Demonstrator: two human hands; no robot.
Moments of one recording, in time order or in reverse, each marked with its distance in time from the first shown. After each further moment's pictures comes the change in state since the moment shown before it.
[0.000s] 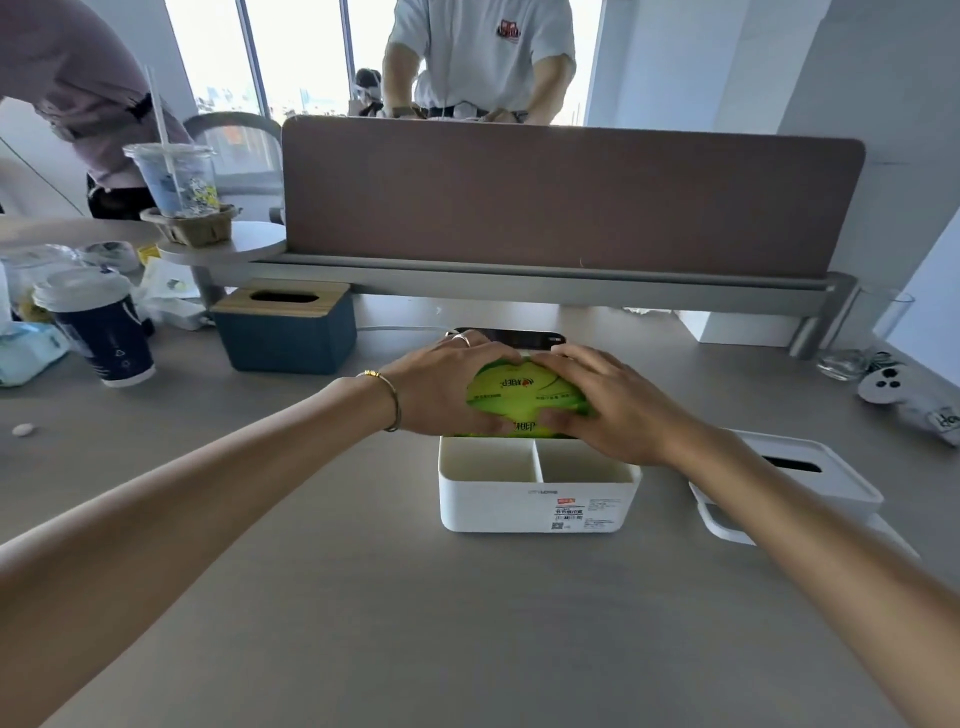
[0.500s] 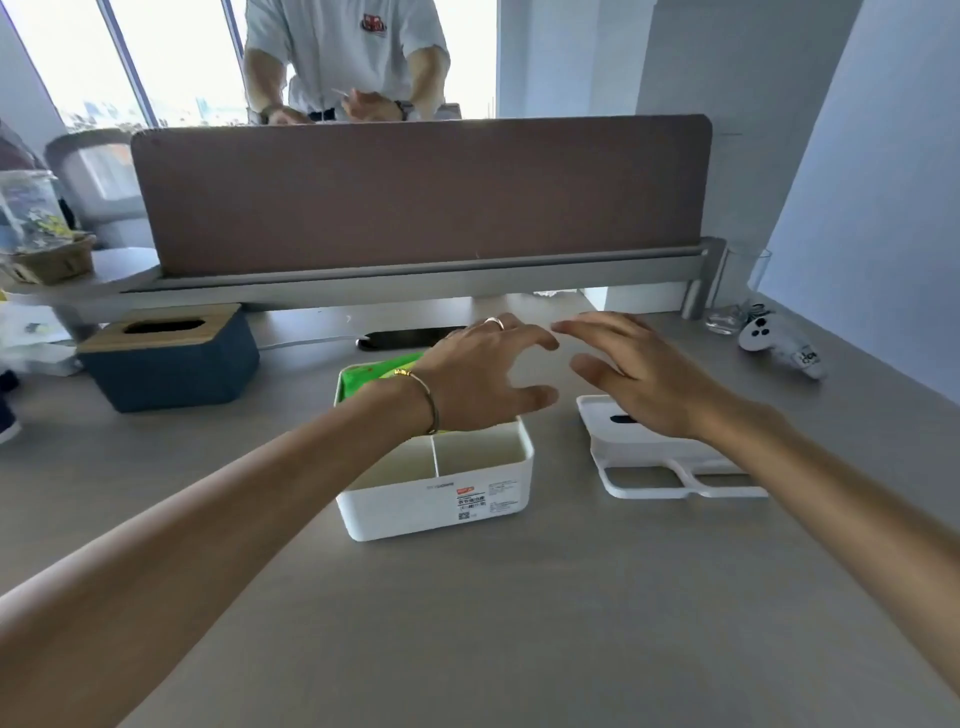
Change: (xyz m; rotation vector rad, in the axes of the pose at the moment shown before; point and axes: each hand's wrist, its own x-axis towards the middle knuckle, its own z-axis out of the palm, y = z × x) left_hand 0.057 0.121 0.010 -0.047 0.072 0.169; right_hand -0.086 0.062 -0.055 0.068 0.184 0.146
